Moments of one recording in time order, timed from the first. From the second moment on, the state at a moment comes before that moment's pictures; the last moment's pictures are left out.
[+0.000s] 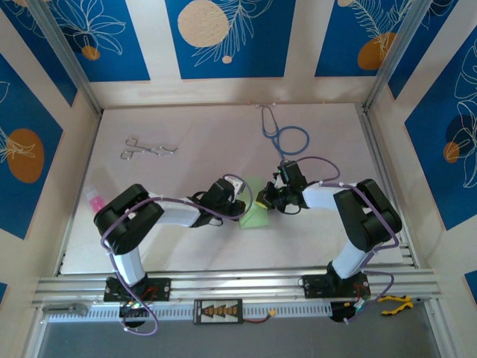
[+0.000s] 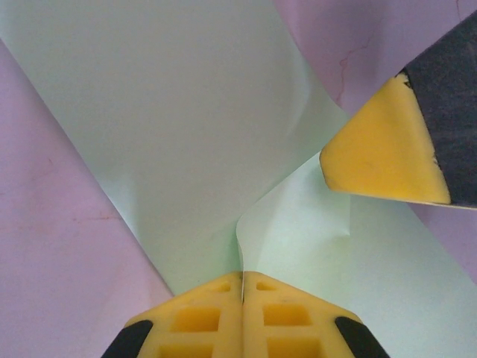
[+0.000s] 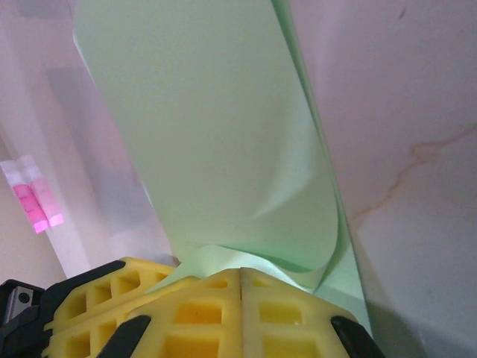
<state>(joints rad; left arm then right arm) -0.82 1.79 0.77 0.24 0.12 -0.46 0.43 1.67 0.71 -0.01 -0.53 0.95</state>
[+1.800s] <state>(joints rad) -0.82 1.79 0.78 0.22 0.14 -0.47 0.46 1.69 0.62 0.14 -0.53 0.92</state>
